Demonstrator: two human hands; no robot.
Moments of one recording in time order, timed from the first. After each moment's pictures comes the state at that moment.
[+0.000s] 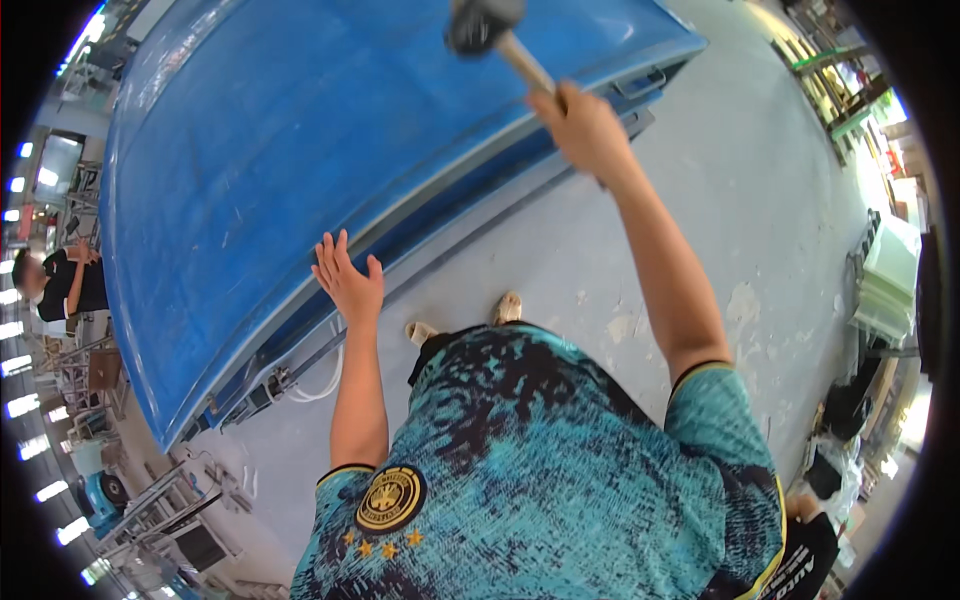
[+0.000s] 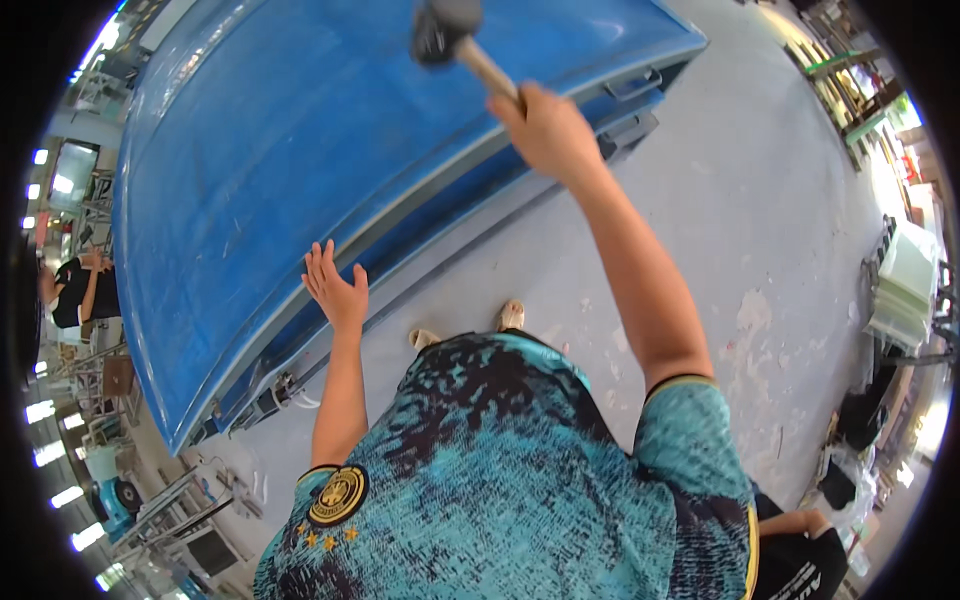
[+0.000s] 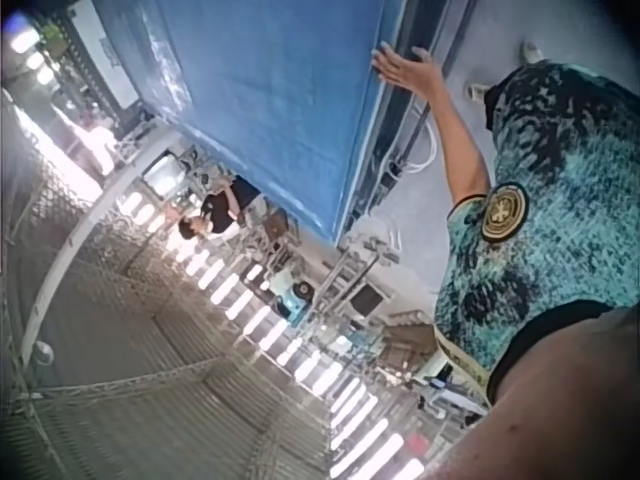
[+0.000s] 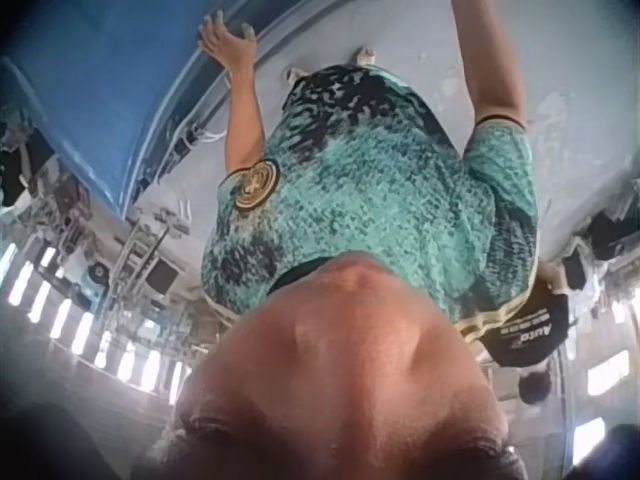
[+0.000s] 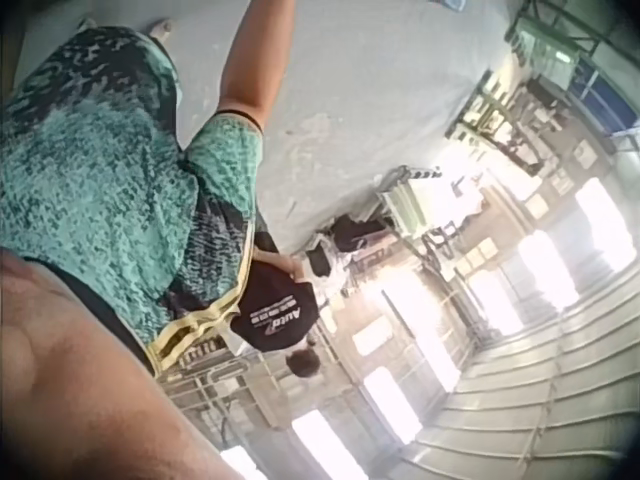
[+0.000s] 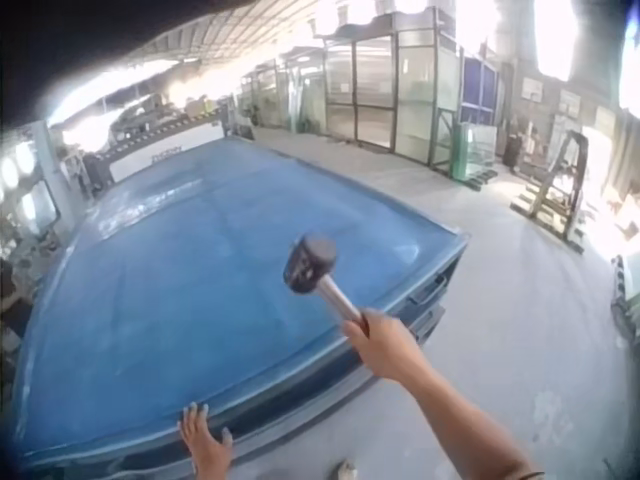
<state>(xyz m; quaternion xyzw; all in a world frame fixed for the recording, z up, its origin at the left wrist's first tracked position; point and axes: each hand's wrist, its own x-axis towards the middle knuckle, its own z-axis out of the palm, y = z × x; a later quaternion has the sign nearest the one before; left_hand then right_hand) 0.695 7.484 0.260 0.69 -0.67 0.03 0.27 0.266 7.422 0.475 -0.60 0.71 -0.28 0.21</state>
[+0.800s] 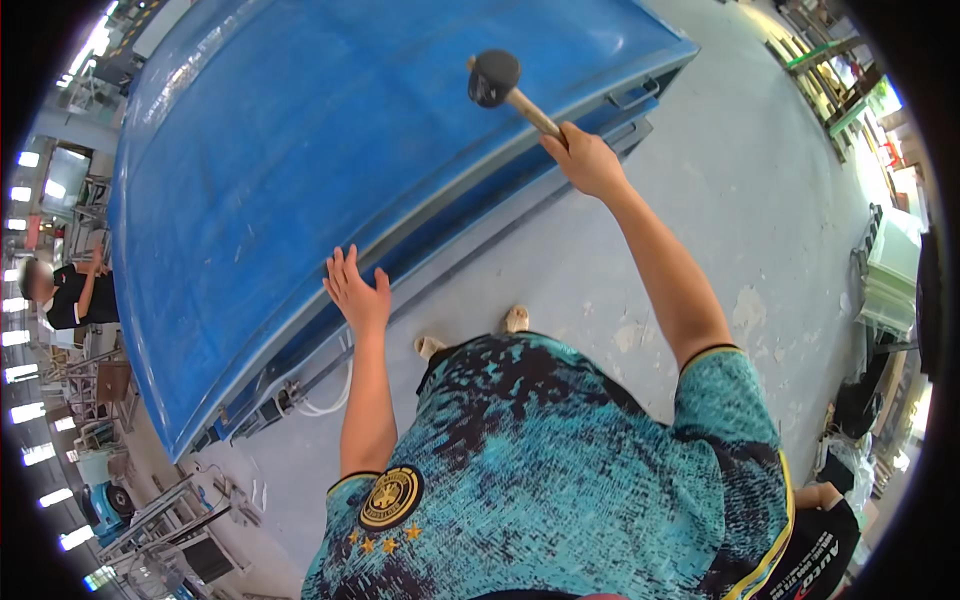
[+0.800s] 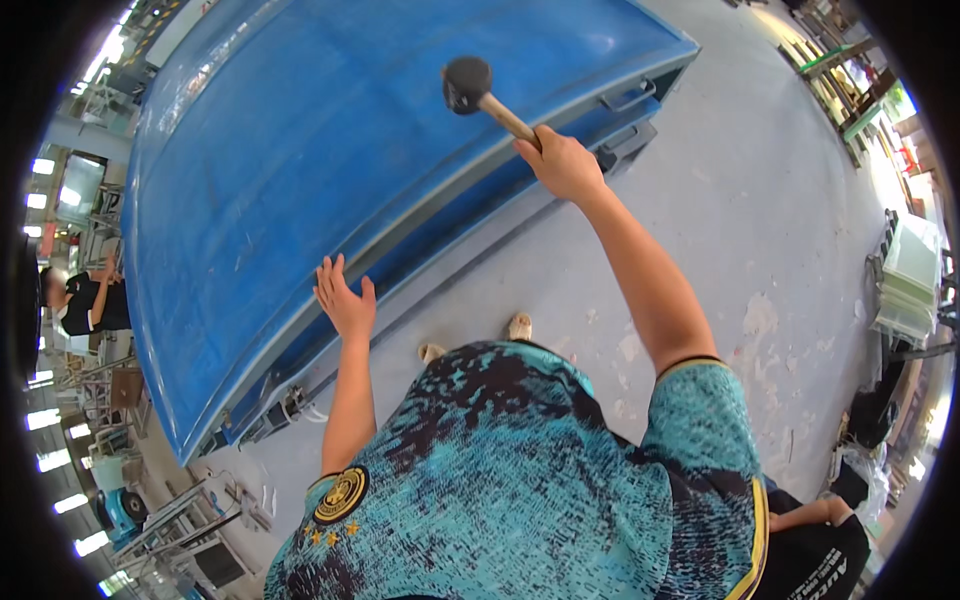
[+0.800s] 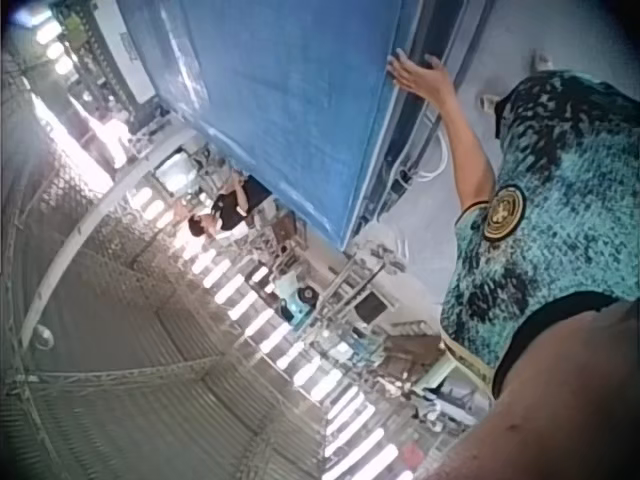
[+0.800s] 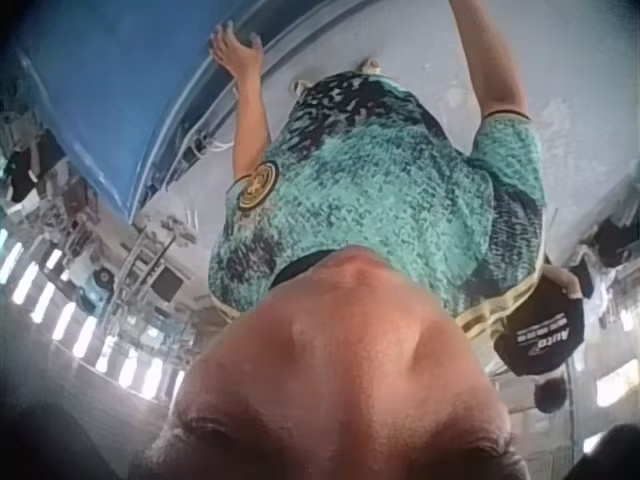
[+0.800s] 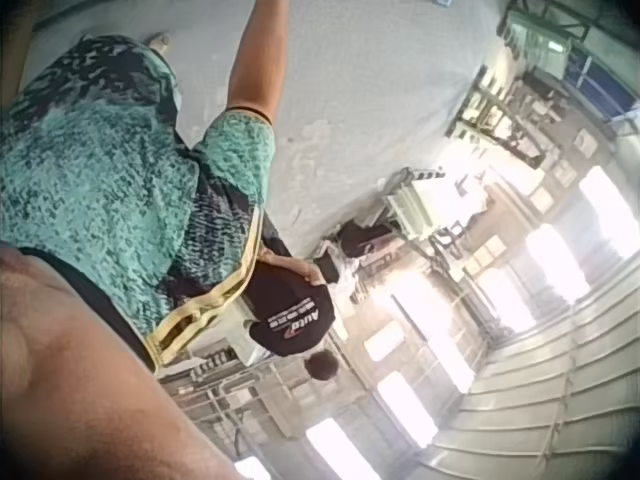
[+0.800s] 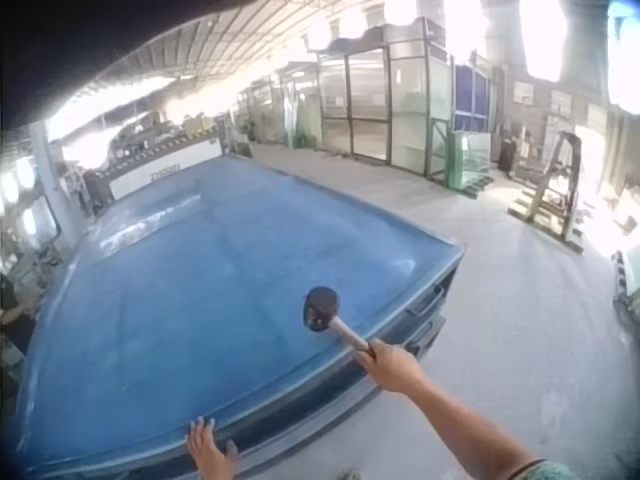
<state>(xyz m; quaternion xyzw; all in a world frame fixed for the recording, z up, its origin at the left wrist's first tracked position) 0.692 7.497 0.270 0.68 -0.69 0.01 0.24 0.209 7.418 0.390 -0.63 0.73 -0.17 0.18</state>
